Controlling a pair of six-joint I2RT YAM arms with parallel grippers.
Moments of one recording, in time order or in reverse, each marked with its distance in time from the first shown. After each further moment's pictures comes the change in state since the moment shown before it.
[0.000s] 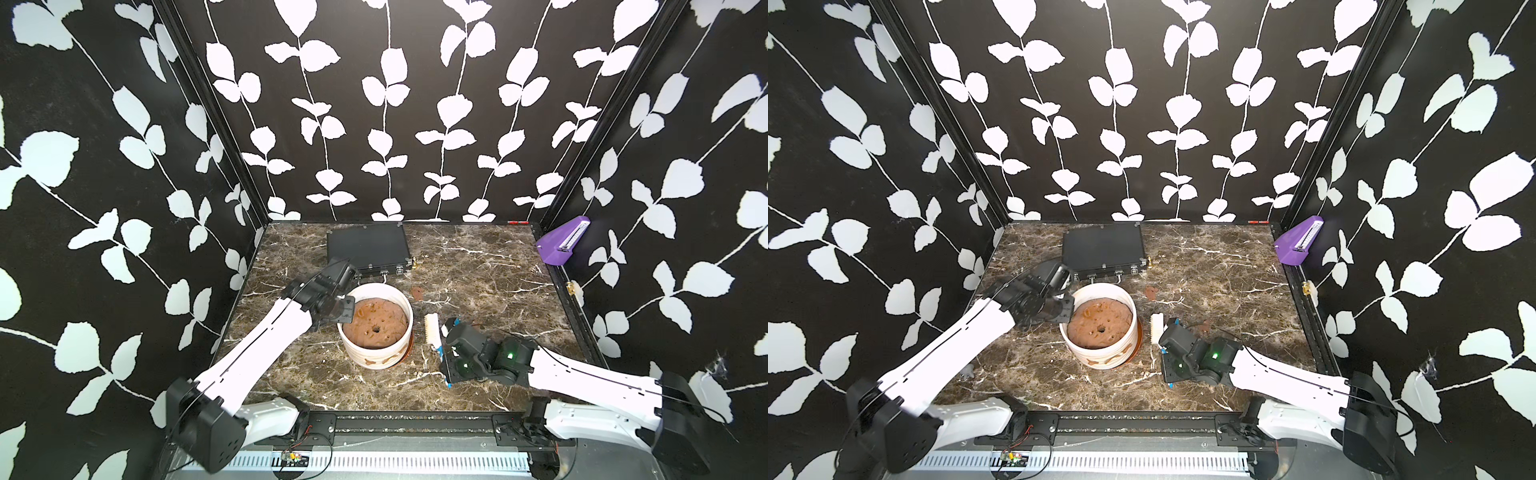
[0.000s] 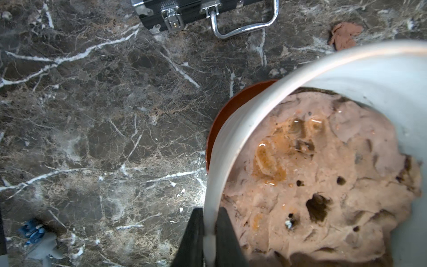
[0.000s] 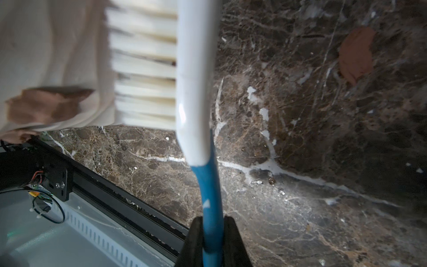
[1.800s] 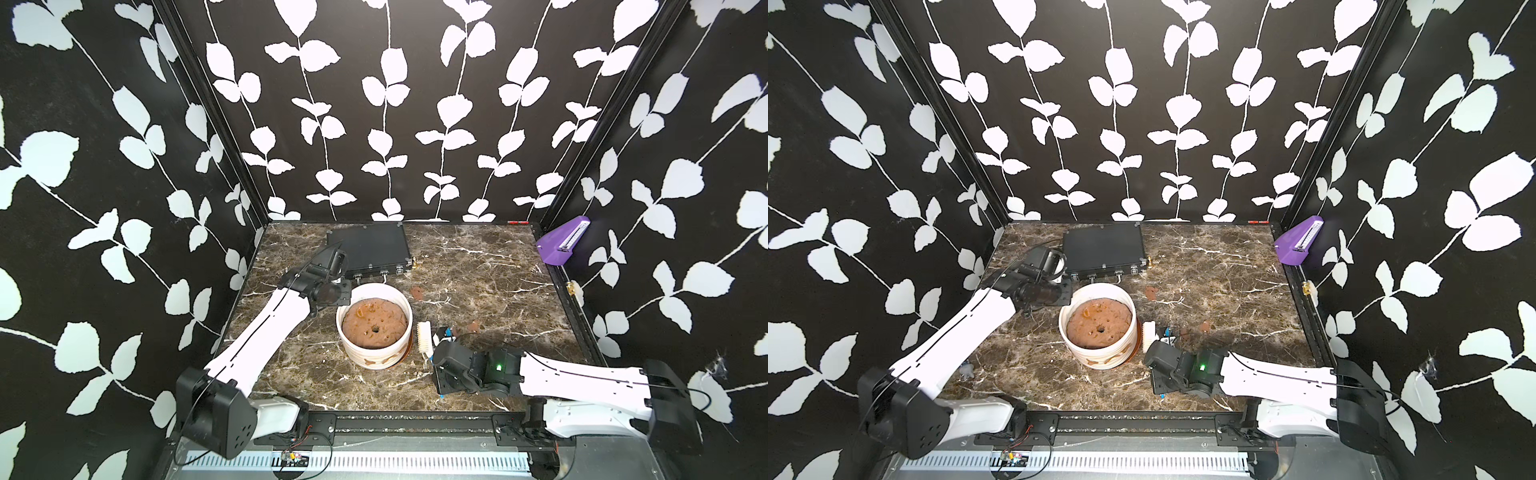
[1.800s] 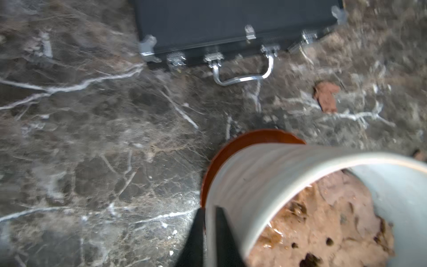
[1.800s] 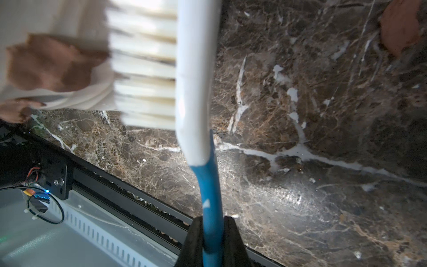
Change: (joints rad) left arm 0.143 0.080 0.029 0.183 0.087 0.049; right arm 0.158 0.055 0.029 0.009 0.093 0.157
